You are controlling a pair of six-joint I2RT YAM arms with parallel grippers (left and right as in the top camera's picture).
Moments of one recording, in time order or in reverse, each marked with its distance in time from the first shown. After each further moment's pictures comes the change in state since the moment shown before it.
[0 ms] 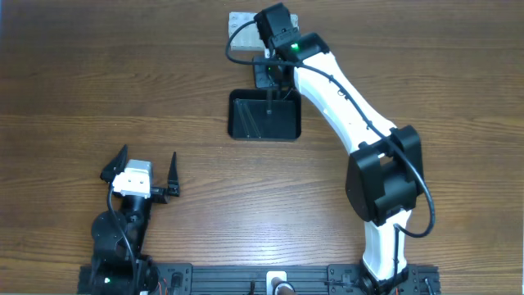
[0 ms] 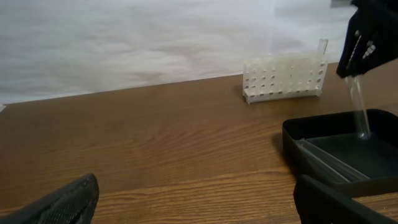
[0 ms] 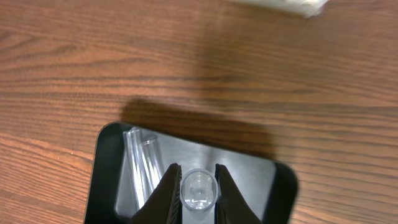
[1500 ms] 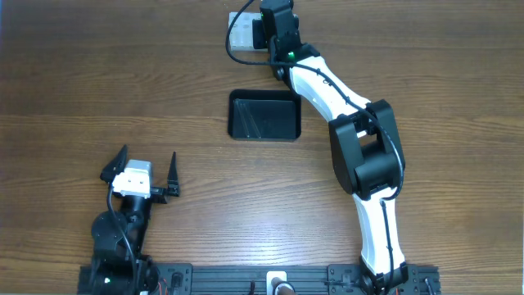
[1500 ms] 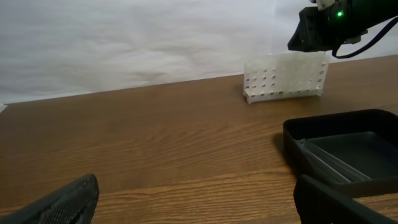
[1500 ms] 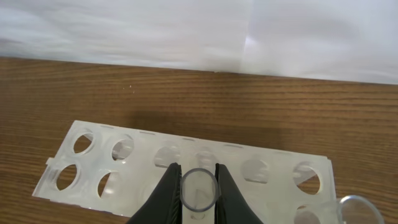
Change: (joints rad) left arm 0.000 0.000 0.000 0.000 -0.003 0.000; right arm -0.061 0.197 -0.037 0.829 0.208 -0.115
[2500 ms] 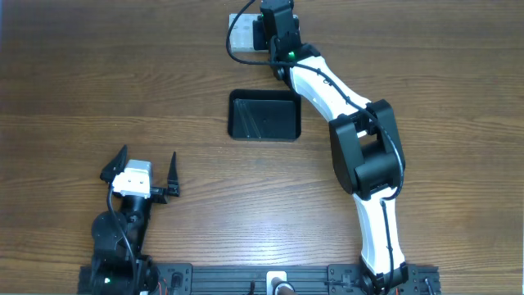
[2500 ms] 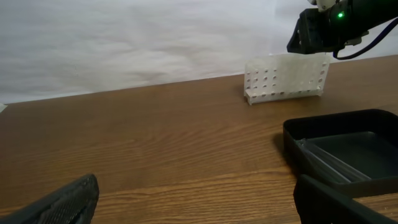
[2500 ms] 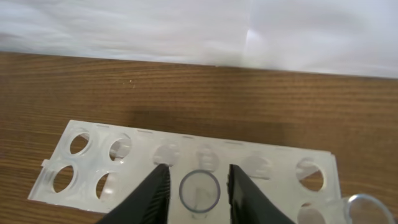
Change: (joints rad) left arm 0.000 0.000 0.000 0.000 0.000 0.000; right arm -0.002 0.000 0.000 -0.017 -0.006 0.010
